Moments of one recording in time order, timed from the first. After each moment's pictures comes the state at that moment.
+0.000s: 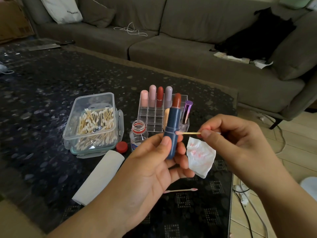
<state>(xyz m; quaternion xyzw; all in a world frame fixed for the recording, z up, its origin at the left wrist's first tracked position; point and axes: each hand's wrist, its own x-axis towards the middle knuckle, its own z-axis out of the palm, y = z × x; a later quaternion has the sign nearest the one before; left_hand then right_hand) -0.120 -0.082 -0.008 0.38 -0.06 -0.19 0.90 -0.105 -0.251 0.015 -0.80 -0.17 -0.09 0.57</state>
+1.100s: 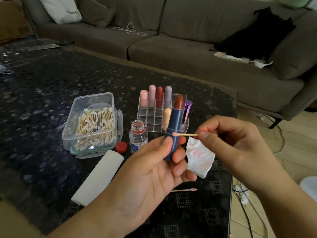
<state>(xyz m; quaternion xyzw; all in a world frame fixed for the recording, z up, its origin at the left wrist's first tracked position) -0.116 -0.079 -0.018 0.29 -0.10 -0.27 0.91 -0.106 -0.251 0.015 -0.80 -0.18 -0.09 0.56</state>
